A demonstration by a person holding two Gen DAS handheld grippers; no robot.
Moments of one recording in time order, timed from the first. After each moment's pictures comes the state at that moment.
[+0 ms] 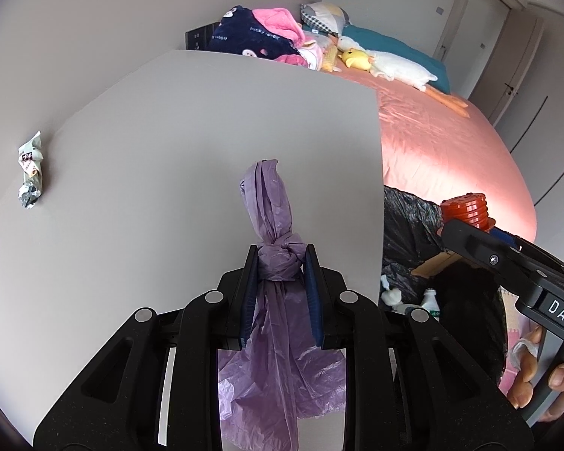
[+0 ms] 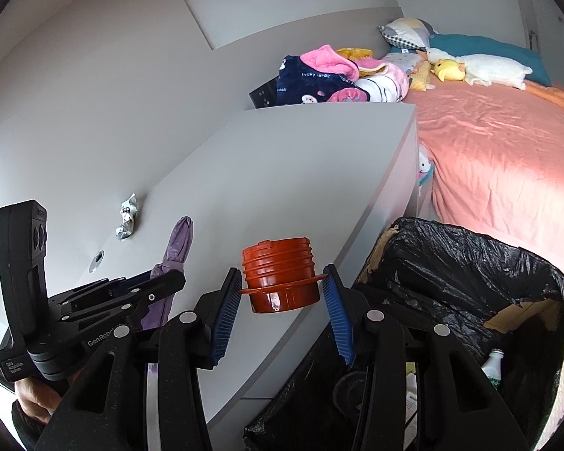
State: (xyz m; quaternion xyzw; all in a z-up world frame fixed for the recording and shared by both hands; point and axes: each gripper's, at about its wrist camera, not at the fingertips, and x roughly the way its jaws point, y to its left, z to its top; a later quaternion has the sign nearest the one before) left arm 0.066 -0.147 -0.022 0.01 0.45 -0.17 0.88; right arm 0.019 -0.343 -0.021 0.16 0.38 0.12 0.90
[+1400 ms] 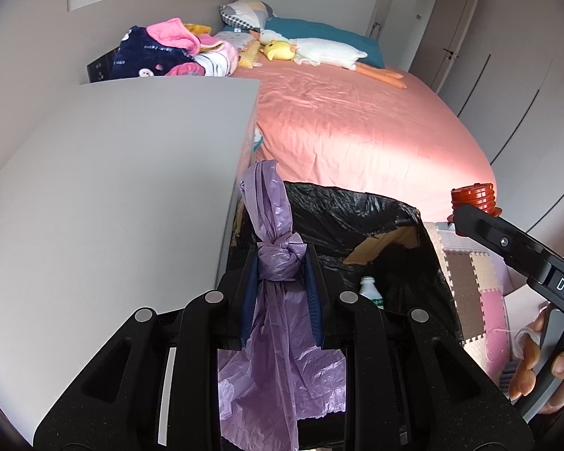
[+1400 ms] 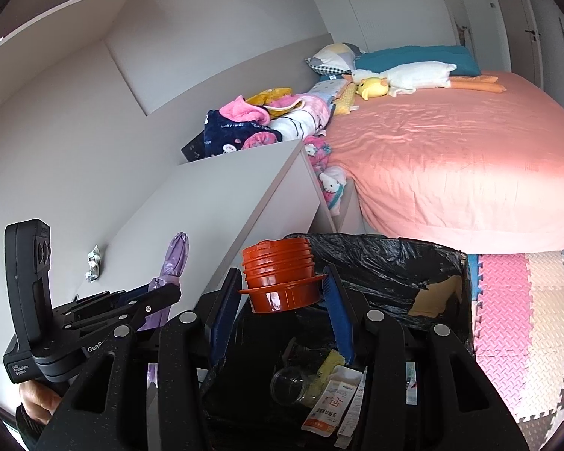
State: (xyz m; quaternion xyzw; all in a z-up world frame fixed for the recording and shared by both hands) left arm 0.034 -0.269 -0.008 0.05 0.43 -0.28 0.85; right arm -0.066 -0.464 -0.004 0.21 0.33 0.01 0.92
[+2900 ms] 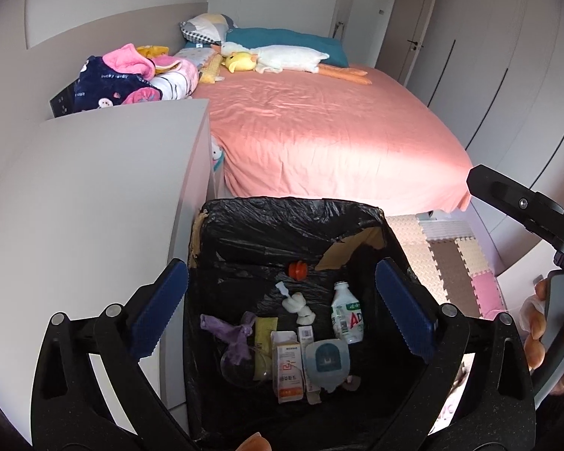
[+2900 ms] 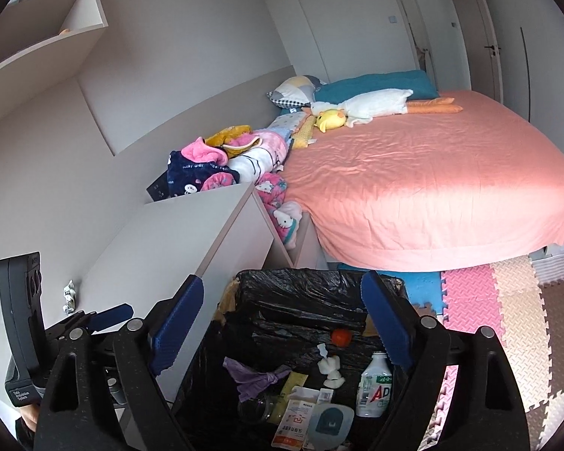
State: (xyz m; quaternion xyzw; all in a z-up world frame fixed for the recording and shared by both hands) left arm 0.013 -0.308 0.006 0.08 0.40 -0.33 0.85; right arm -0.094 -0.508 0.018 0.21 0.28 -0.07 0.93
